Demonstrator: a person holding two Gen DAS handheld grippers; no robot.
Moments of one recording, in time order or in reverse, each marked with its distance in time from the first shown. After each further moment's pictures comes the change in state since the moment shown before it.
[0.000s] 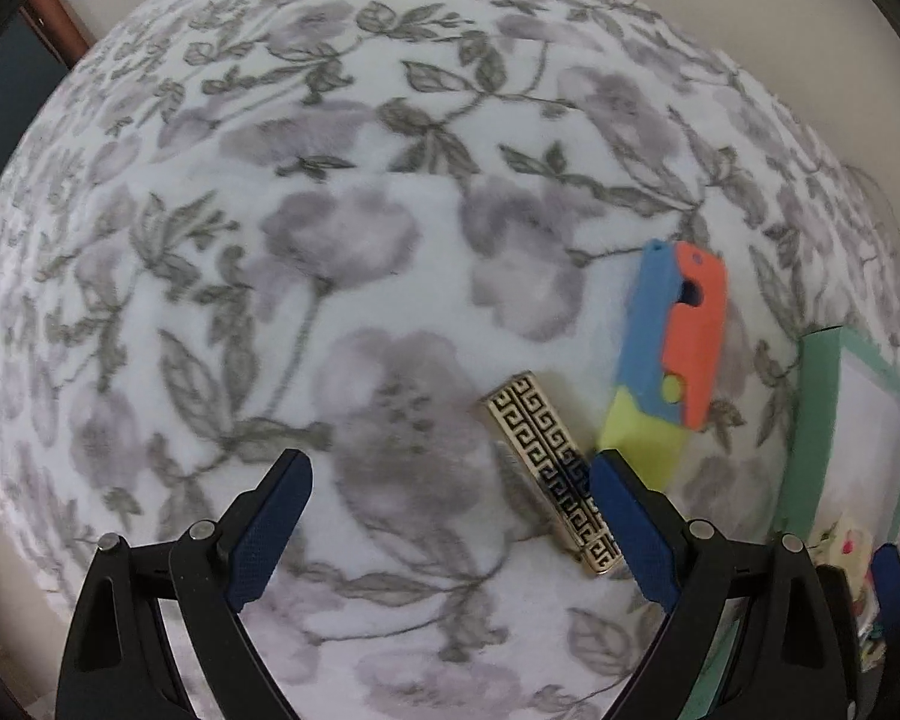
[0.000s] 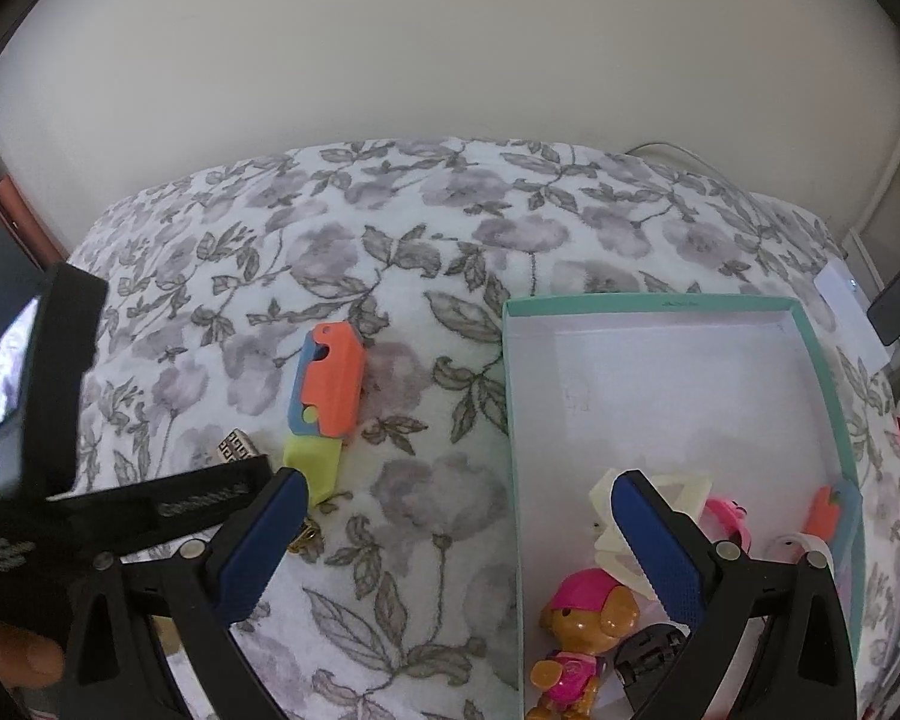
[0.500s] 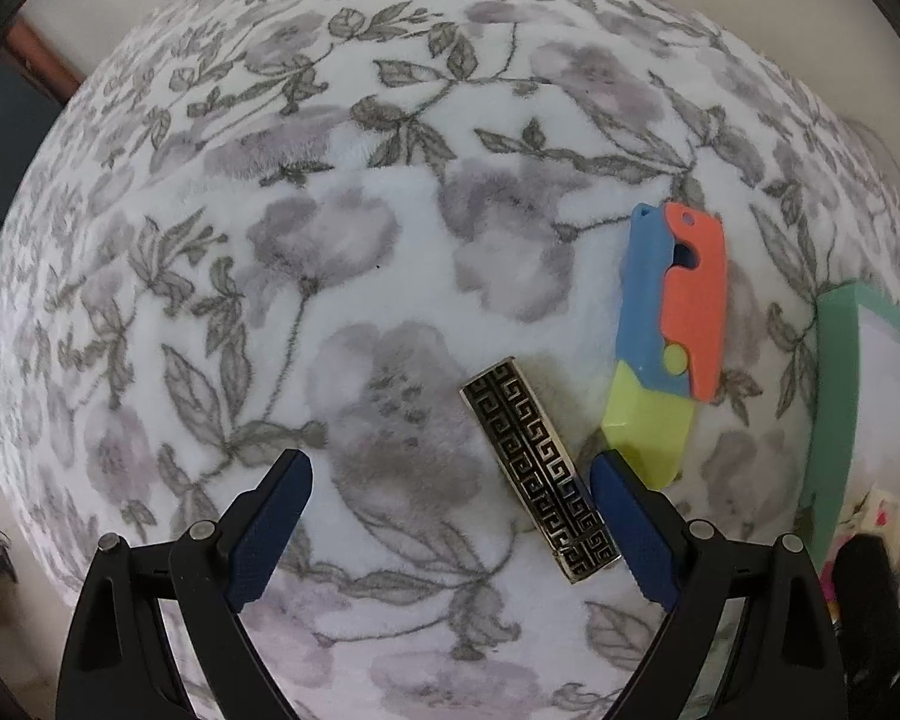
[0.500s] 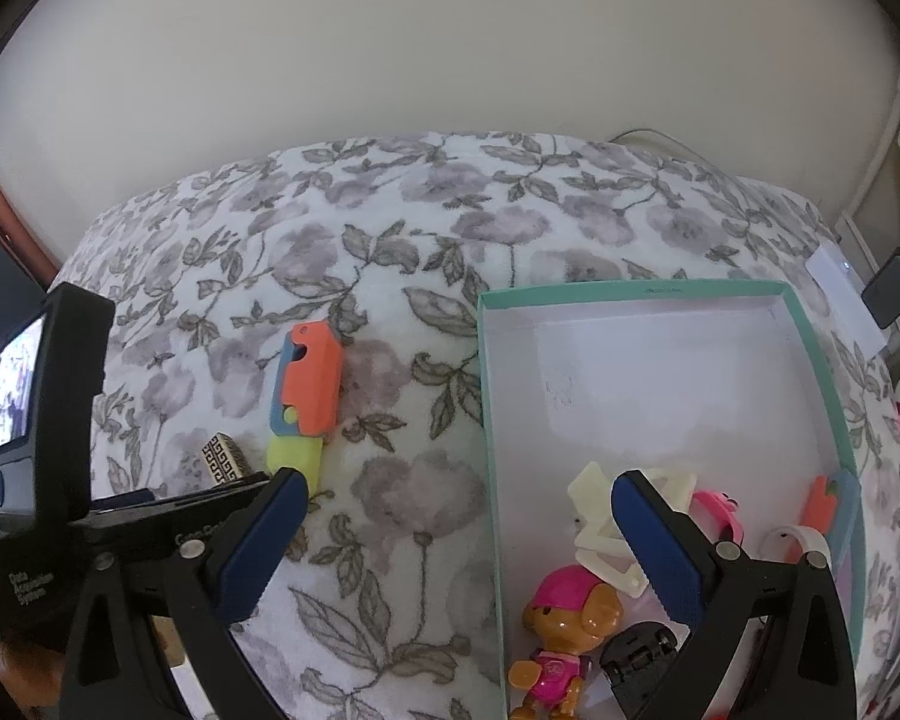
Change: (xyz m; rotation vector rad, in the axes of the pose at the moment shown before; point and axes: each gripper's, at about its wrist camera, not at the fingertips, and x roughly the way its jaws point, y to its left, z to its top) left arm 0.002 -0.031 -0.006 0.105 -0.009 0.103; right arm 0.004 -0.011 -0.001 0.031 0.012 -0.010
